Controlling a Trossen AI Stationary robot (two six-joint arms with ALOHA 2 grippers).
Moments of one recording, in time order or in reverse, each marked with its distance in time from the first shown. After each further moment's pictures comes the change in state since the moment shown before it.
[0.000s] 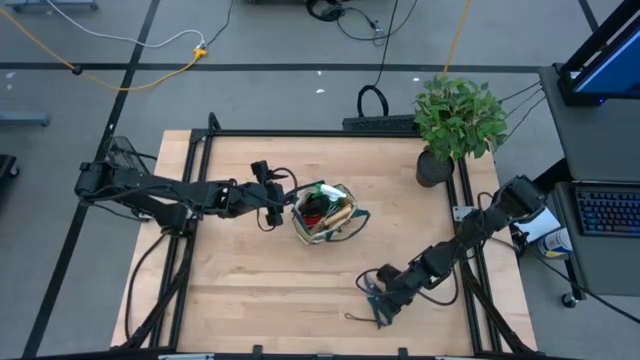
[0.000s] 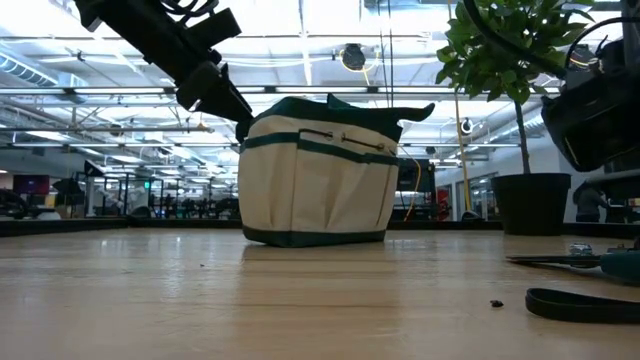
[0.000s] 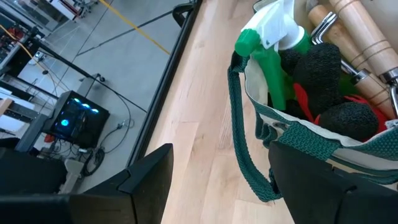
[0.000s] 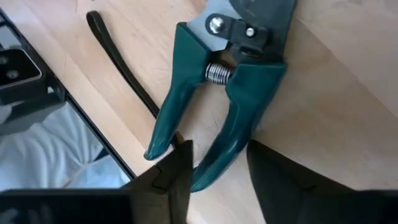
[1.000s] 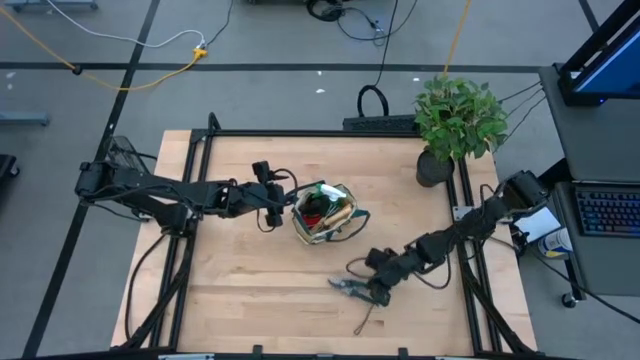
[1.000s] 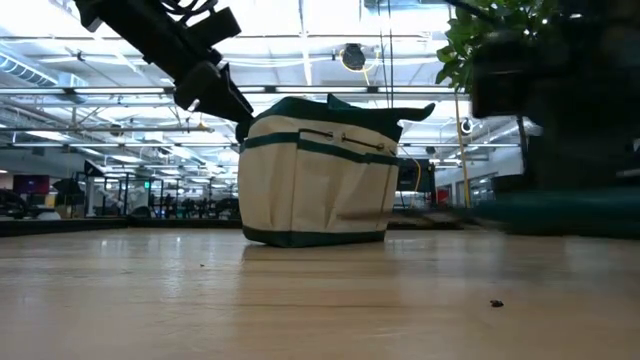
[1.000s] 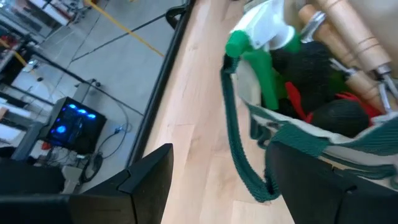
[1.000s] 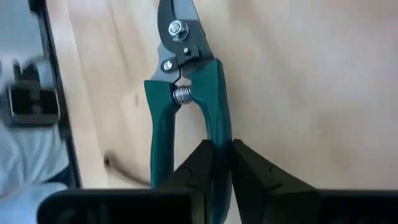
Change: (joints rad) left arm 0.000 0.000 0.000 0.001 0.023 0.032; right arm -0.140 -0.061 -0.003 0.025 0.193 -0.529
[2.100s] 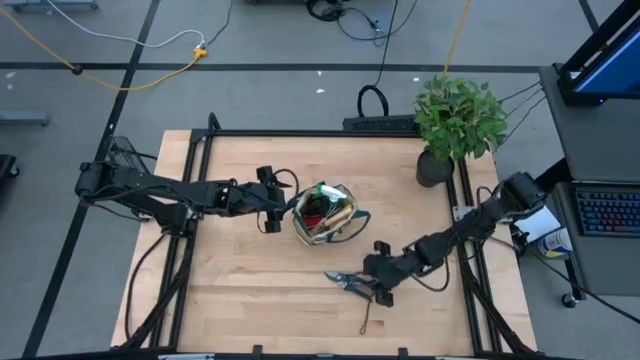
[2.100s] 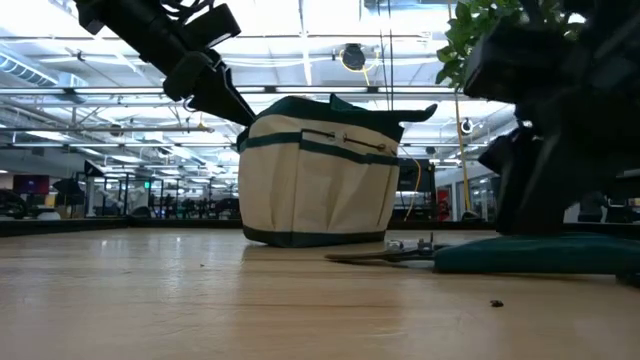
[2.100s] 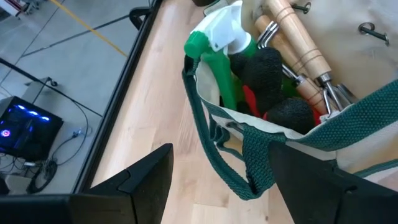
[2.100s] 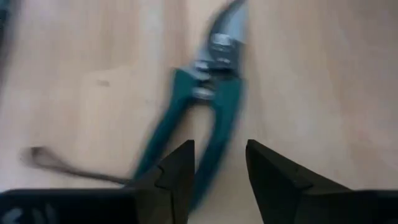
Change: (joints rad) left arm 0.000 0.000 0.000 -0.024 0.153 -0.076; right arm 0.020 0.037 0.003 0.014 0.152 -0.430
